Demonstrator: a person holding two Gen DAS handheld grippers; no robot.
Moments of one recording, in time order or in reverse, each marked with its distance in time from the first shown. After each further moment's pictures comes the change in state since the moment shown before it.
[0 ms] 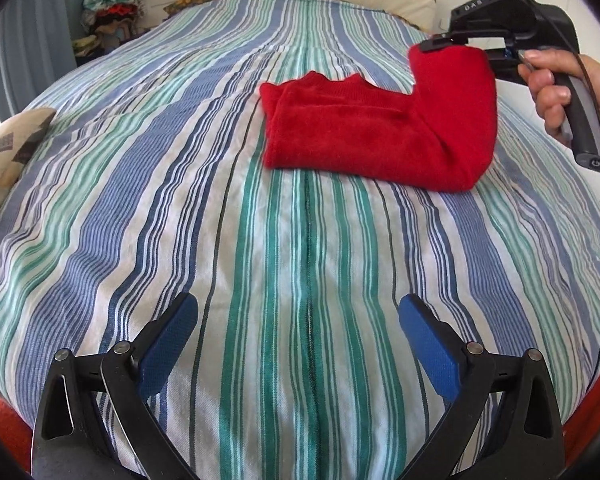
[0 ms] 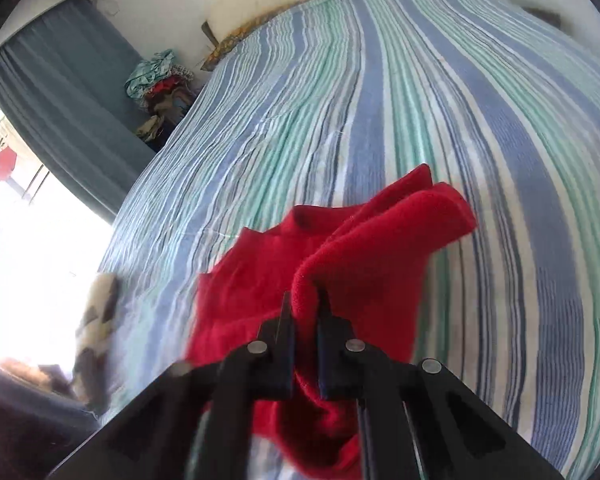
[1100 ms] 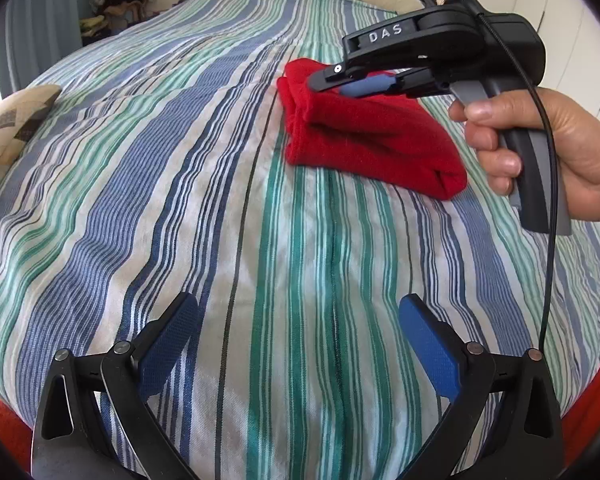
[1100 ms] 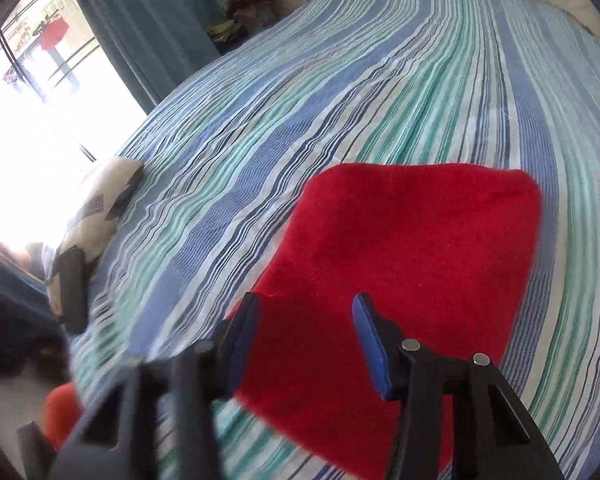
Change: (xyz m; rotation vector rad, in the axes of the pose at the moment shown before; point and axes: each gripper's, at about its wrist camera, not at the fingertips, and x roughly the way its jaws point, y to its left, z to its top) left arm 0.006 0.019 0.004 -0.063 0.031 -0.022; right arm 0.109 0.126 -0.053 -0.391 0.202 0.056
